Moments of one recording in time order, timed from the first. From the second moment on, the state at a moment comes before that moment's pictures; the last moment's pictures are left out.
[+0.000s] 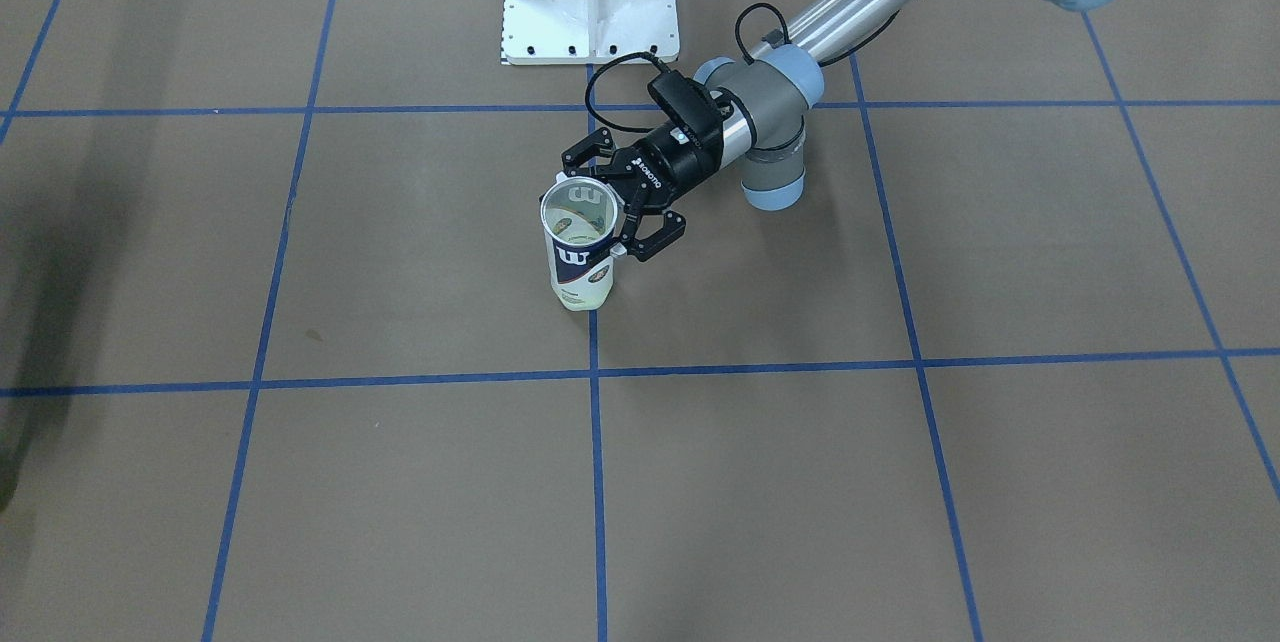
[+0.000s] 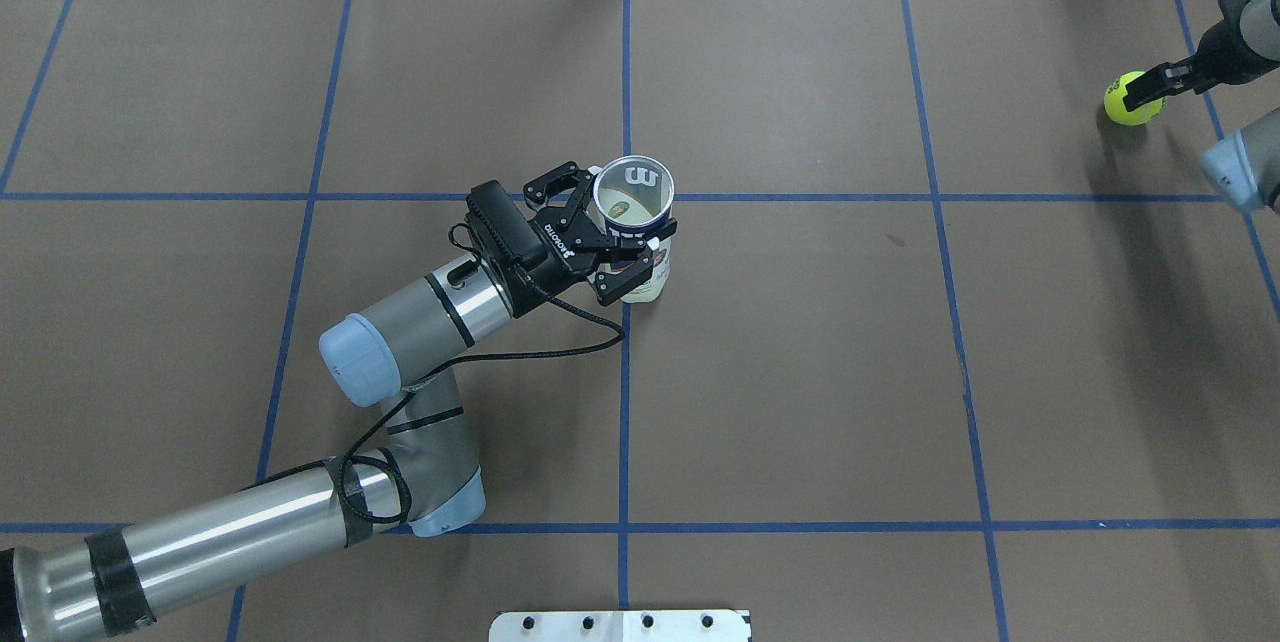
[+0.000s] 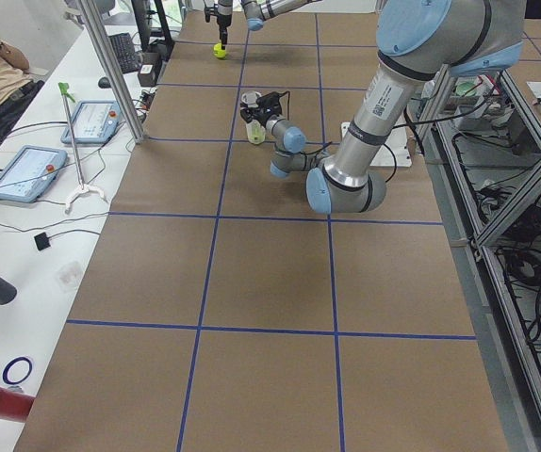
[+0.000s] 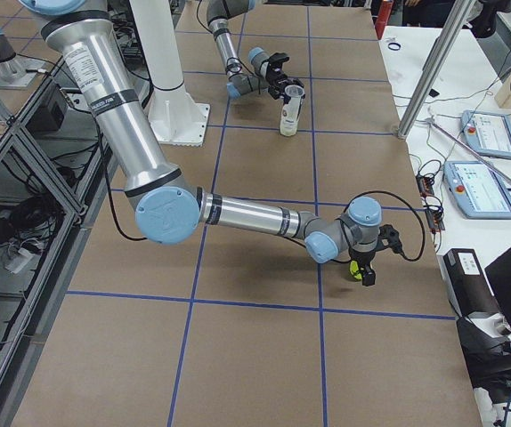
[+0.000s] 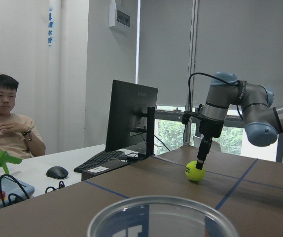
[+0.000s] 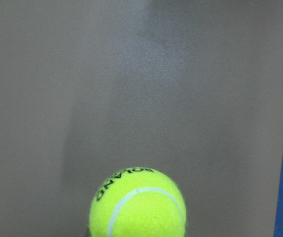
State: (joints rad) left arm -0.41 -2.32 -1.04 -3.52 -1.28 -0.35; right arm 1.25 -1.14 0.93 -0.86 2.13 0.33
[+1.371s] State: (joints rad) left arm -0.41 -2.32 -1.04 -3.52 -1.28 -0.35; right arm 1.21 -1.13 0.87 -0.74 2.11 0.46
